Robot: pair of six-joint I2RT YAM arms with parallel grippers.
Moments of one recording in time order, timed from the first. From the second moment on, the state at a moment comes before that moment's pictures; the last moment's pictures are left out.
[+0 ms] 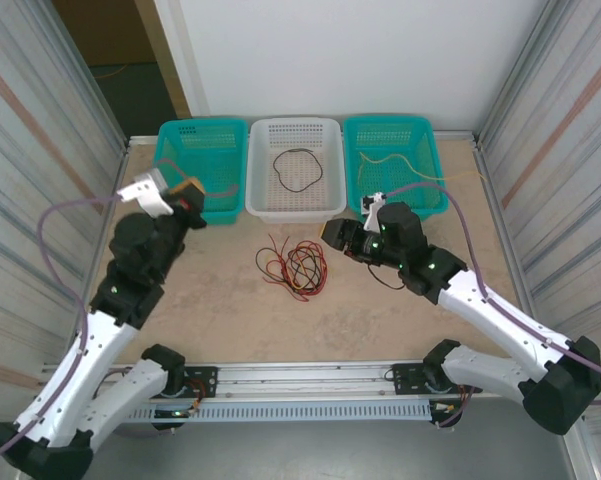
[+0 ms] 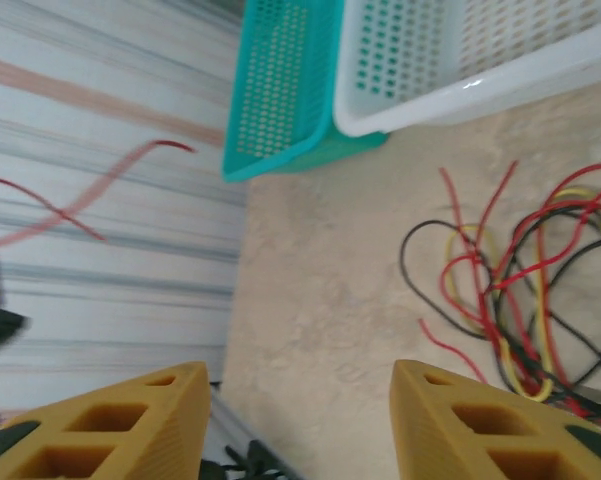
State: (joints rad) left arm -0.39 0.77 0.88 -0.12 -0.18 -0.55; right arm 0.68 1.03 0.86 -0.27 -0.20 0.97
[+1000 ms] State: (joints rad) left arm -0.09 1.85 1.70 -0.66 0.02 -0.36; right arm 0.69 1.10 1.01 -0.62 -0.06 0.70
